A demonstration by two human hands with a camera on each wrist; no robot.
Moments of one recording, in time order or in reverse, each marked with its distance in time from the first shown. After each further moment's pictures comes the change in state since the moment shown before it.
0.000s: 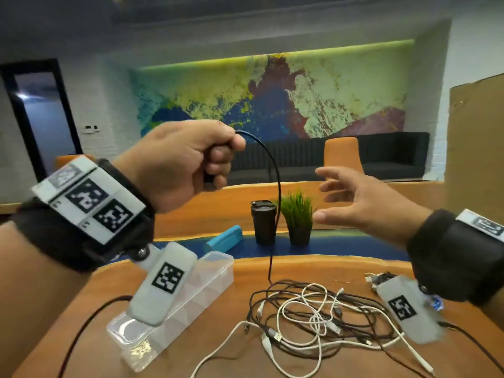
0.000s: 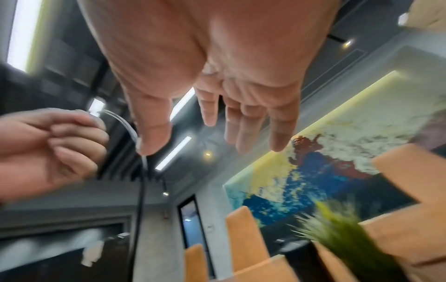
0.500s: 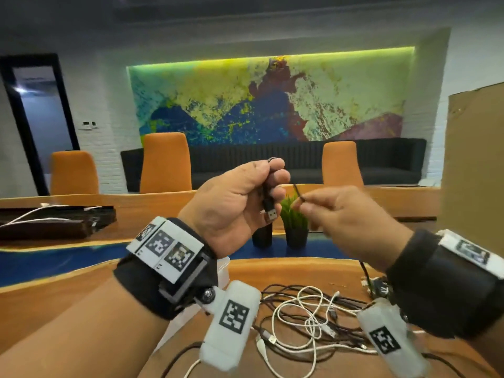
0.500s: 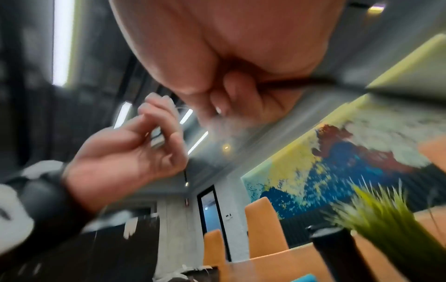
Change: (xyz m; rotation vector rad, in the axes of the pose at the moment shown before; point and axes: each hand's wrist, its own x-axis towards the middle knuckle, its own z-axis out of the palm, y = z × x) left_hand 0.001 -0.057 0.055 -0.545 -0.073 -0.067; right_hand -0.010 -0.024 0.030 0.025 0.051 -0.126
